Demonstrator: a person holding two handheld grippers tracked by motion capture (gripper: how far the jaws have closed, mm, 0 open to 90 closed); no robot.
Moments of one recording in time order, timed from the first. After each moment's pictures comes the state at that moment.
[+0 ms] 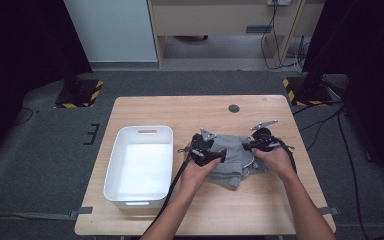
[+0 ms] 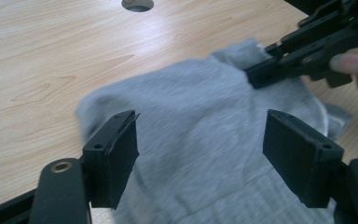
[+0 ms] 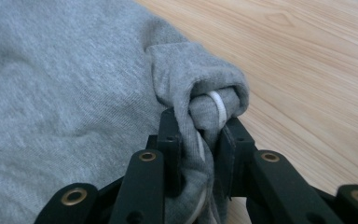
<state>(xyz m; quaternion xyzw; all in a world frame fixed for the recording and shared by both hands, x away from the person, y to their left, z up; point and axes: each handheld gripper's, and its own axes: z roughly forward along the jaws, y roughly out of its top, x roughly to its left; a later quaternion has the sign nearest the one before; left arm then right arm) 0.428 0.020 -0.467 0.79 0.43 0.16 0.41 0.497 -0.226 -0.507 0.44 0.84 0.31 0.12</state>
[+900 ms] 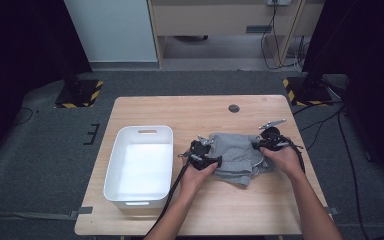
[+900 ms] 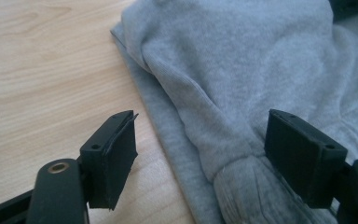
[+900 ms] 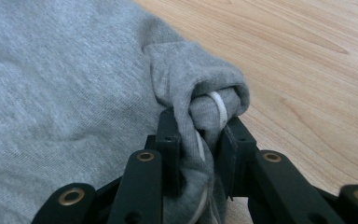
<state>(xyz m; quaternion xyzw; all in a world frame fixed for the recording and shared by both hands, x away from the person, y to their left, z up) 0.436 0.025 -0.515 0.79 0.47 0.13 0.37 0.498 -0.251 -0.504 0.46 0.83 0.29 0.14</state>
